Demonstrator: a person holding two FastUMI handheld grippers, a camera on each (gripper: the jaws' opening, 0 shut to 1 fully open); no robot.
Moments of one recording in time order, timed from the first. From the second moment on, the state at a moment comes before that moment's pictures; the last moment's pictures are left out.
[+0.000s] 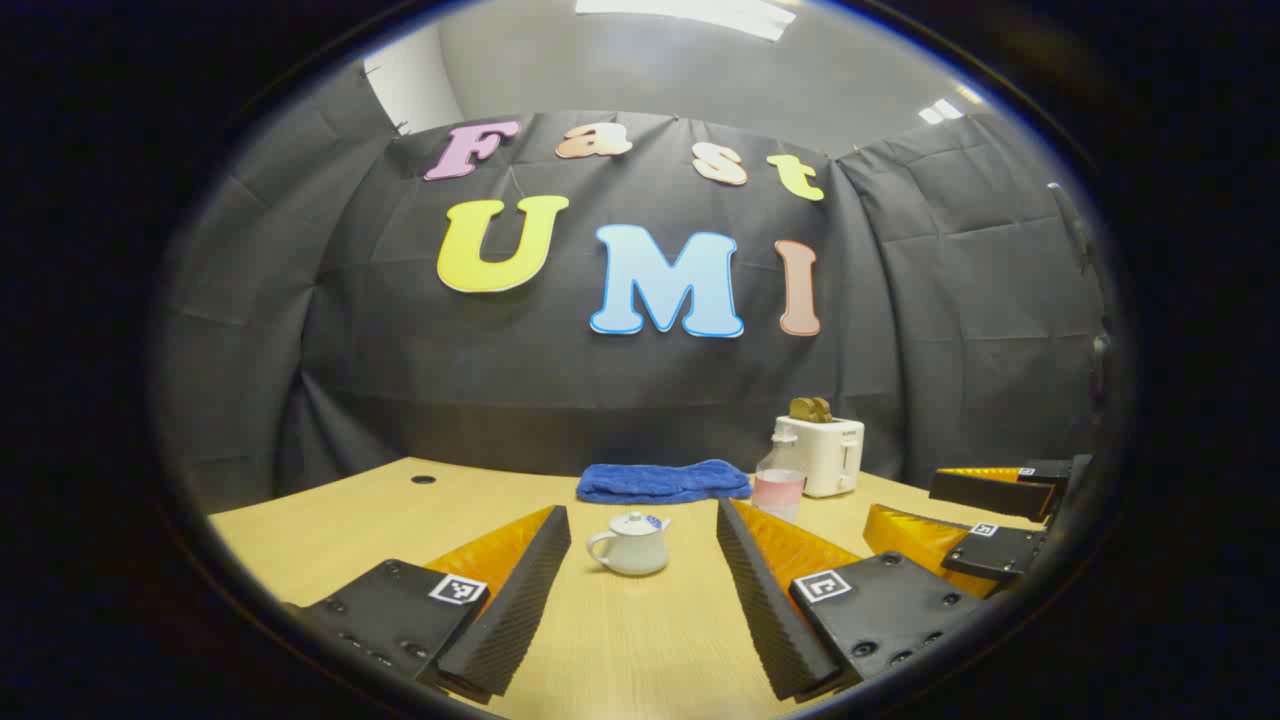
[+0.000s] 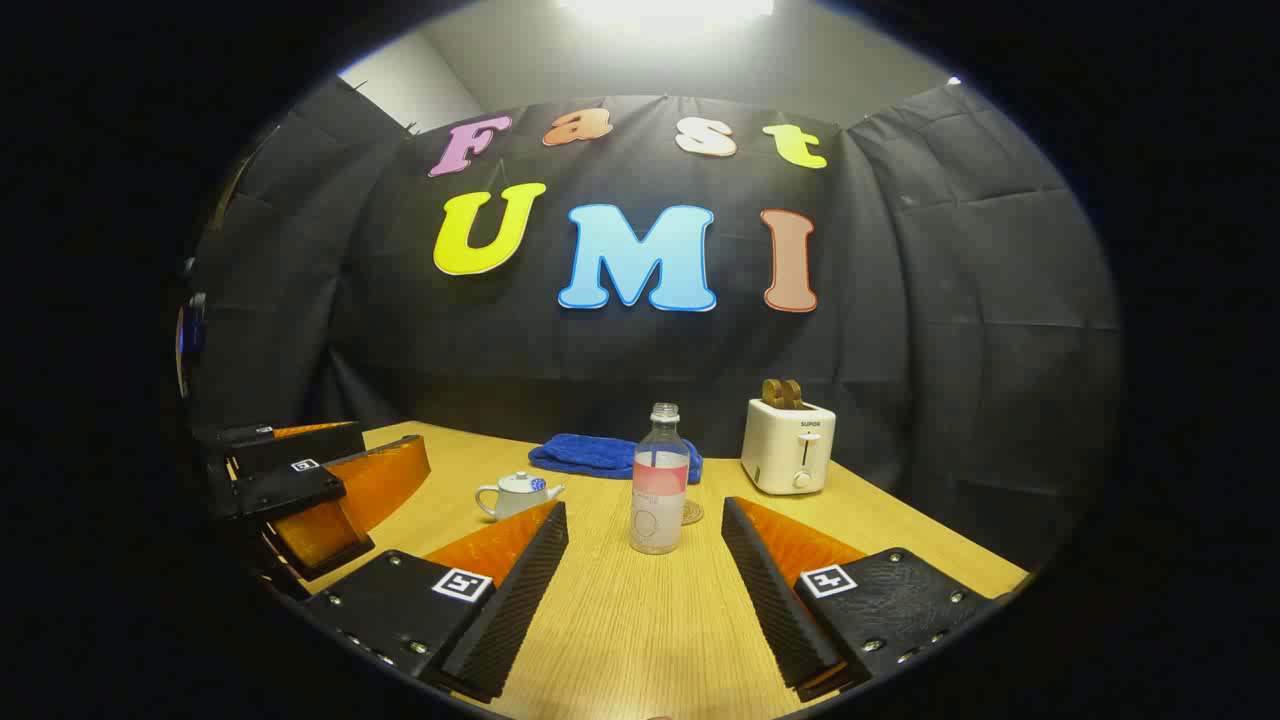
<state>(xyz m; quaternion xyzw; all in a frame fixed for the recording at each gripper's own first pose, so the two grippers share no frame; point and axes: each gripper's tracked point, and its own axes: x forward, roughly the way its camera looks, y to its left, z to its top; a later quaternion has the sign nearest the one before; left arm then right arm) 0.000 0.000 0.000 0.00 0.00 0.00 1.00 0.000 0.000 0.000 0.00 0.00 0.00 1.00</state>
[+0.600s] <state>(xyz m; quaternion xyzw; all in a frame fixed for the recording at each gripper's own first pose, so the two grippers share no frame) 0.000 -0.005 0.001 0.00 0.00 0.00 1.00 0.001 0.003 -0.002 -0.01 0.00 0.01 1.00</state>
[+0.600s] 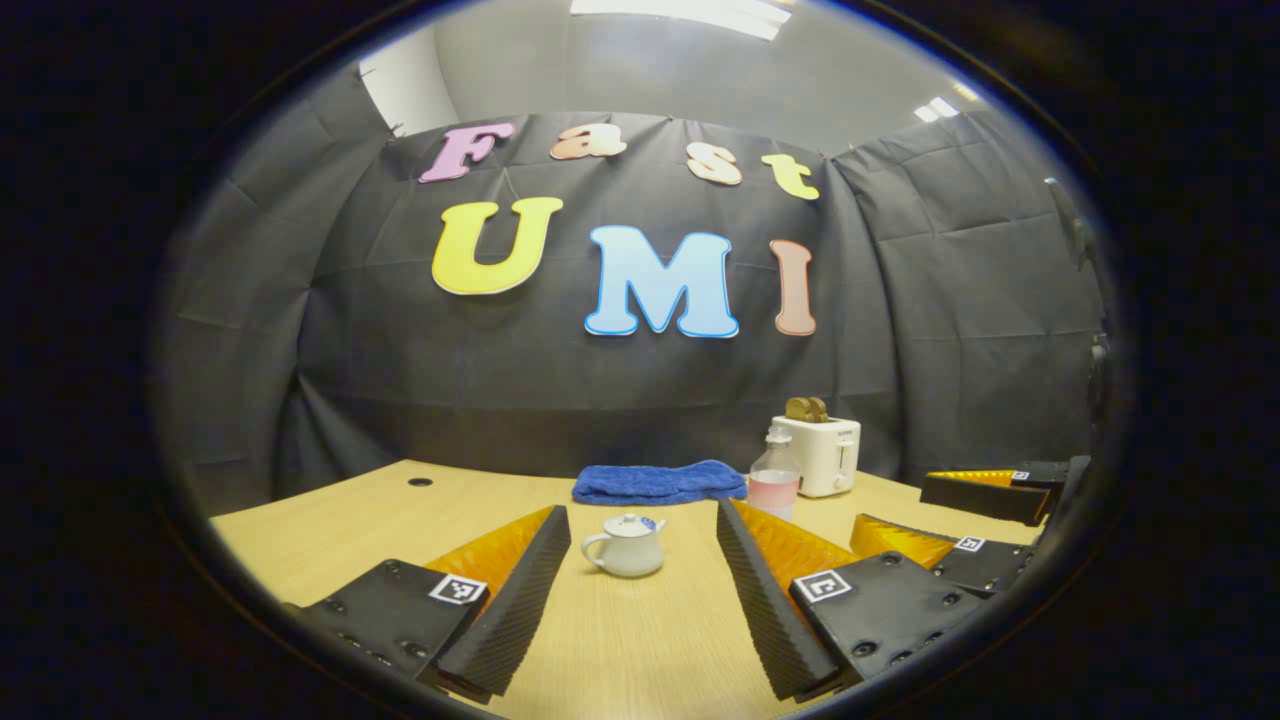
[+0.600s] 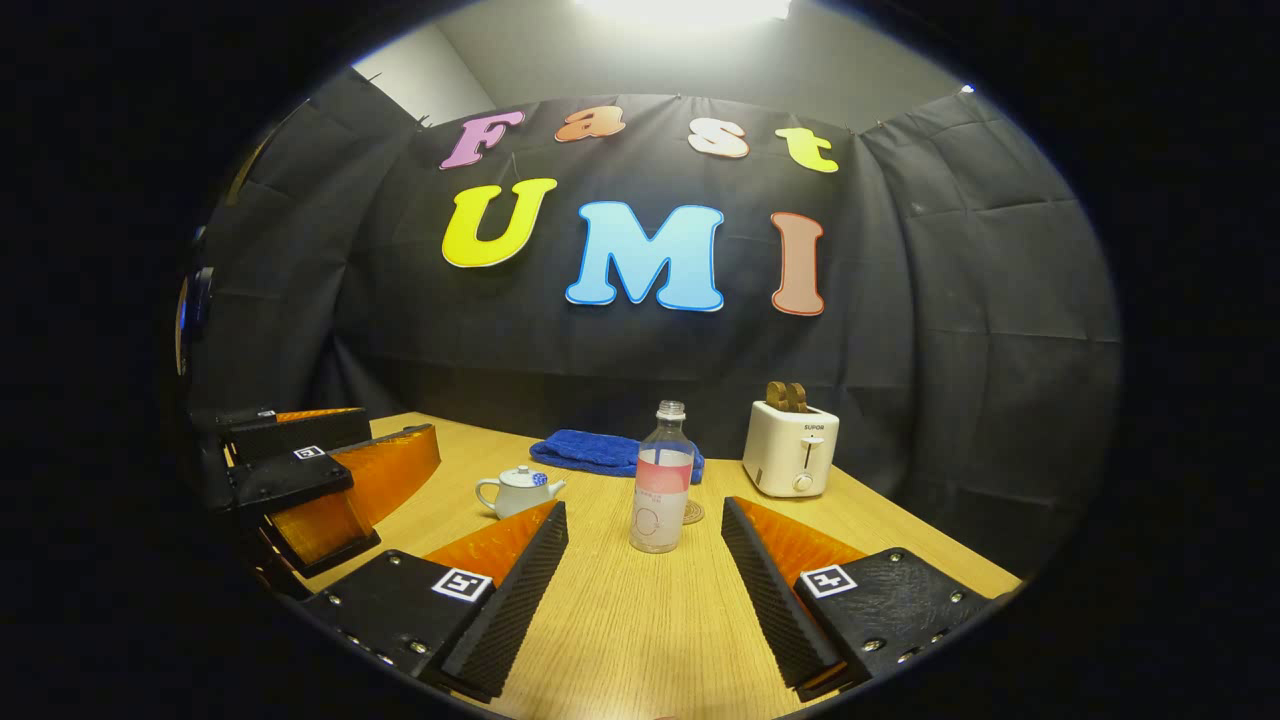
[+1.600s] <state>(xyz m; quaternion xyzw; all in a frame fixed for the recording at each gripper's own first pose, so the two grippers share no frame) 0.091 0.005 -0.025 -0.01 0.04 -0.05 1.00 0.103 -0.010 -0.017 0.00 0.06 -0.03 1.00</state>
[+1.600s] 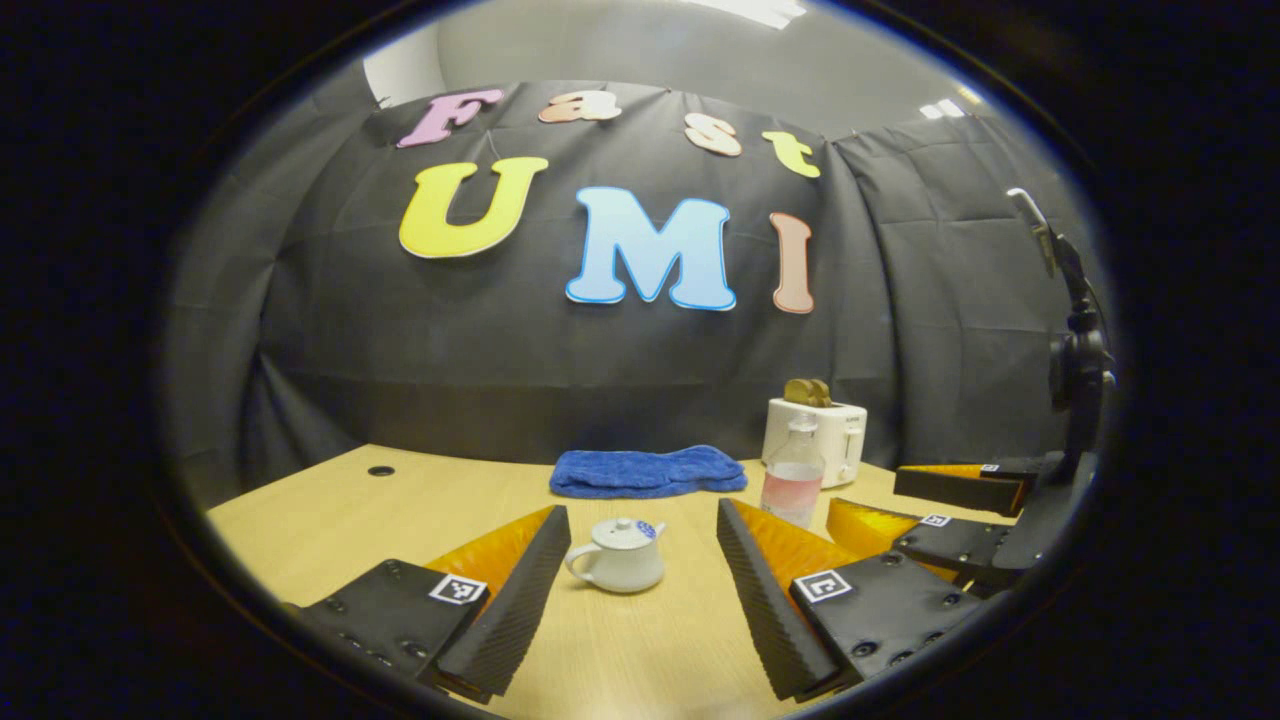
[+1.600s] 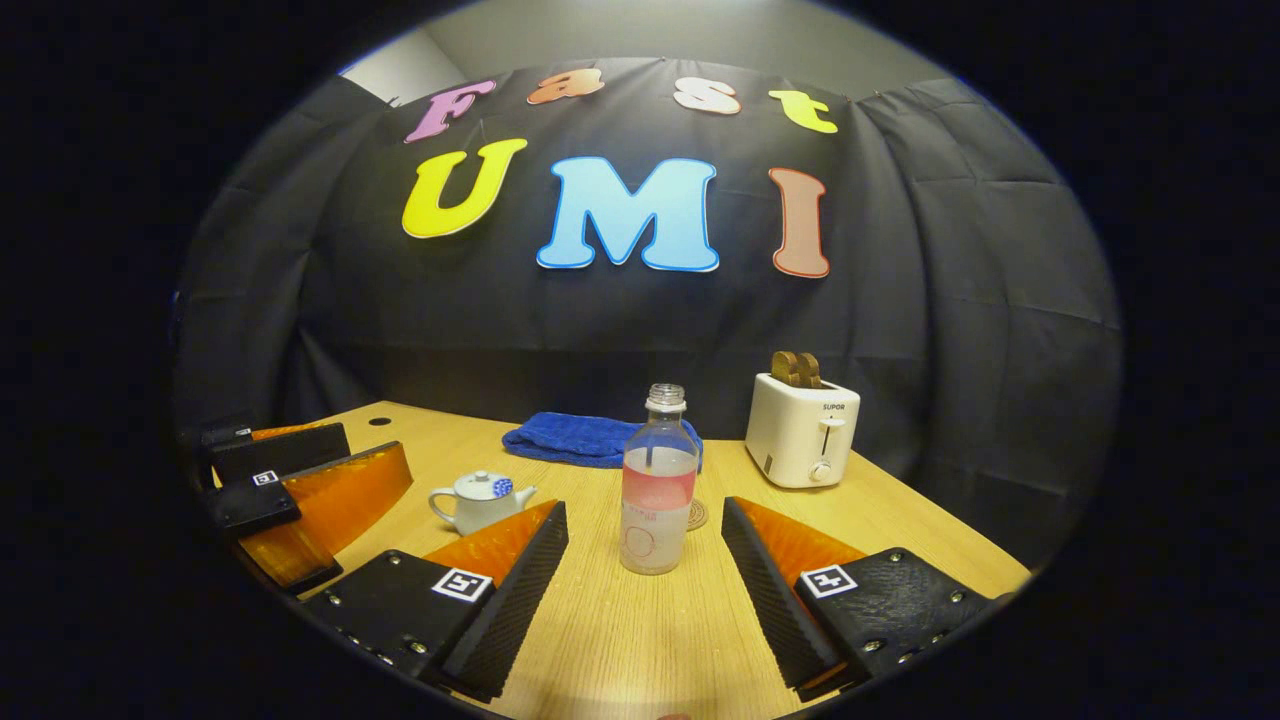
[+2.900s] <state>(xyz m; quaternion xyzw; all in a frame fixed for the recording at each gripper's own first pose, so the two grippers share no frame) 0.220 -0.002 -0.101 -0.02 0.11 -0.10 0.99 0.214 -0.028 -0.086 0.01 0.14 -0.04 0.99</state>
